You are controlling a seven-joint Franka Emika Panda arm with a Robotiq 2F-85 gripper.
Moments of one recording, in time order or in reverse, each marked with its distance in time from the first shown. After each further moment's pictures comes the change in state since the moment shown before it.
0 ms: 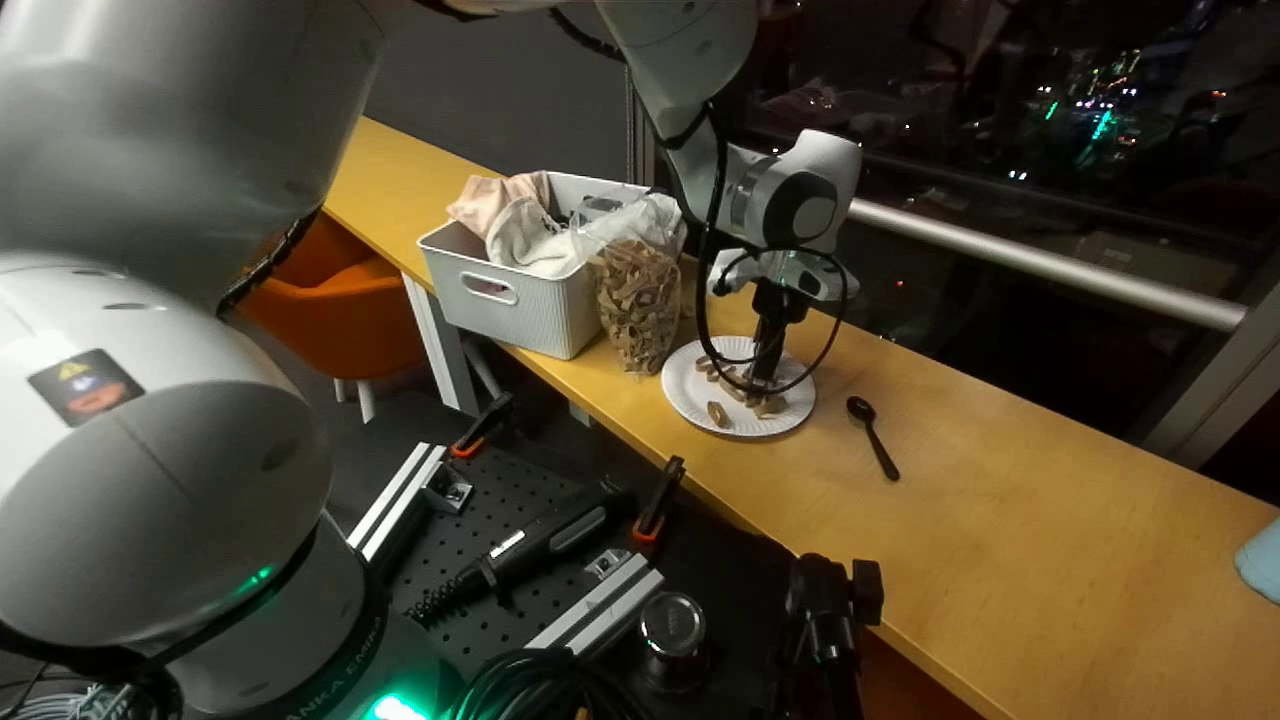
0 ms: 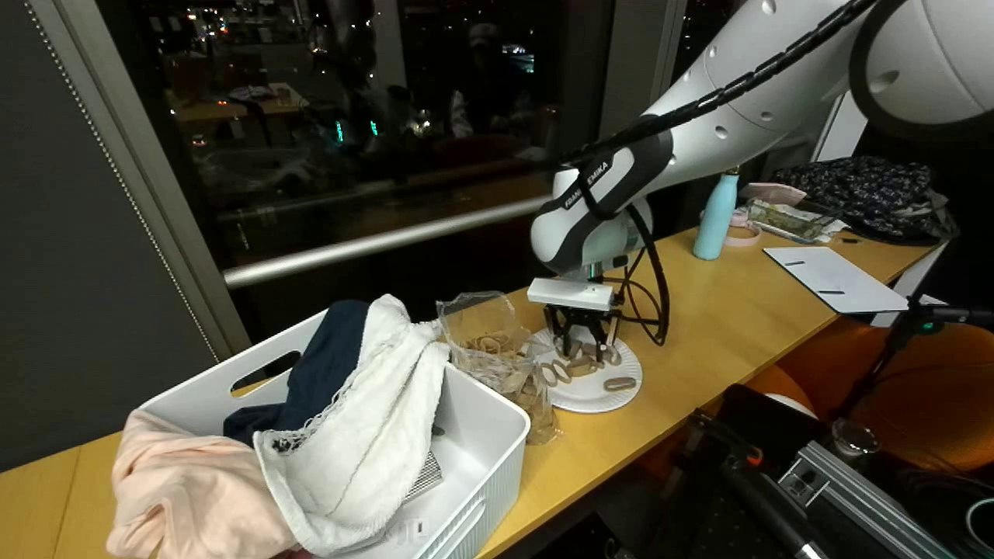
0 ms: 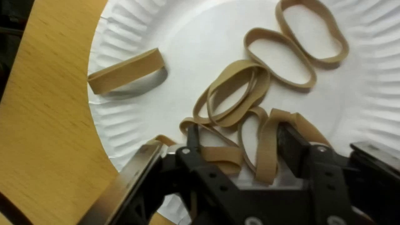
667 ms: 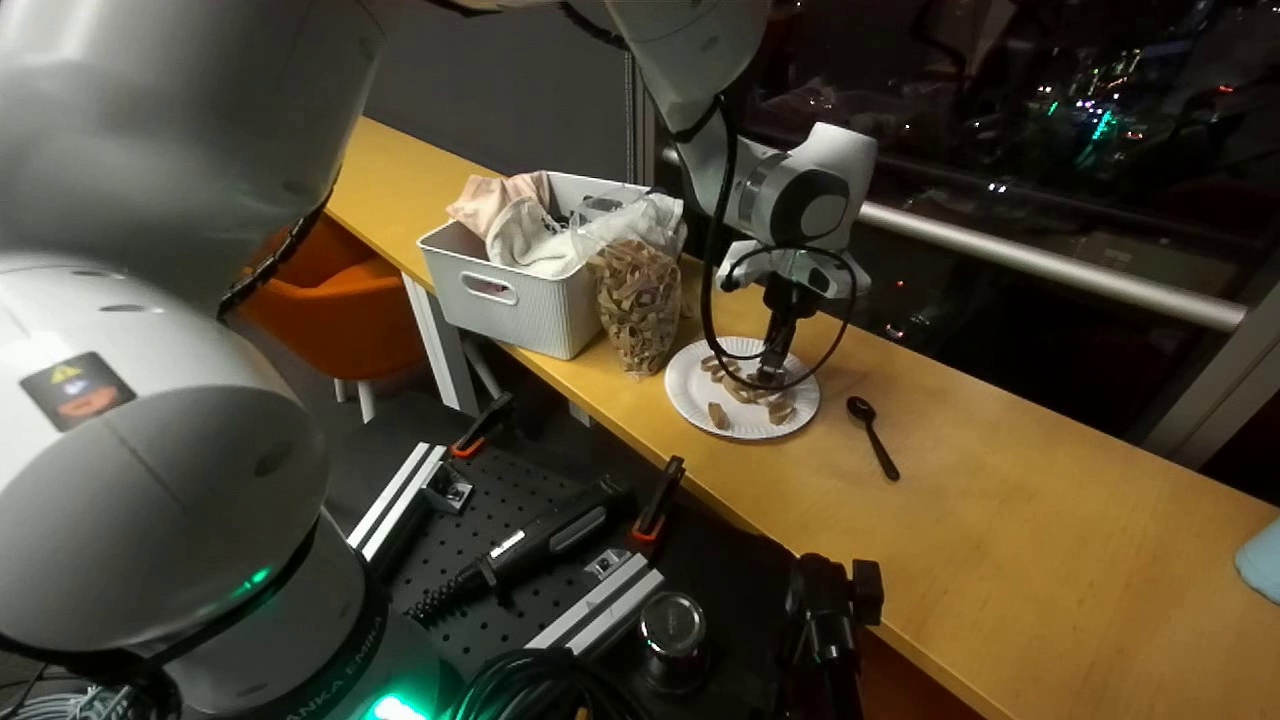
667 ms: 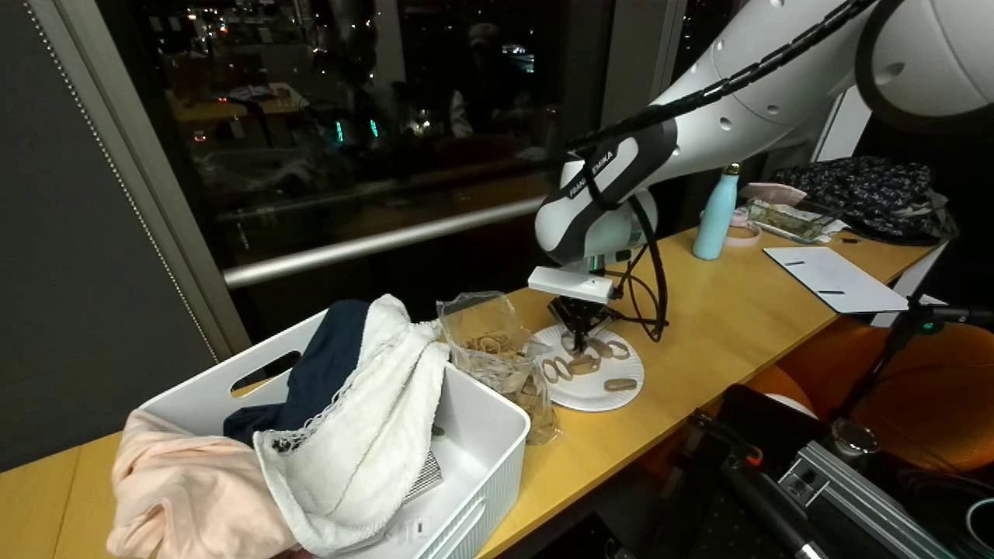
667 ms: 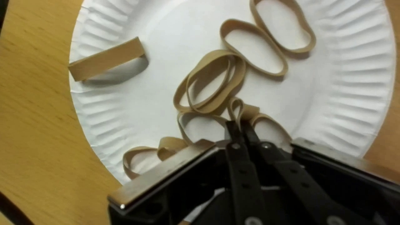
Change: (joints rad) arm -0.022 -0.012 0.003 0.001 0.039 0.039 0.010
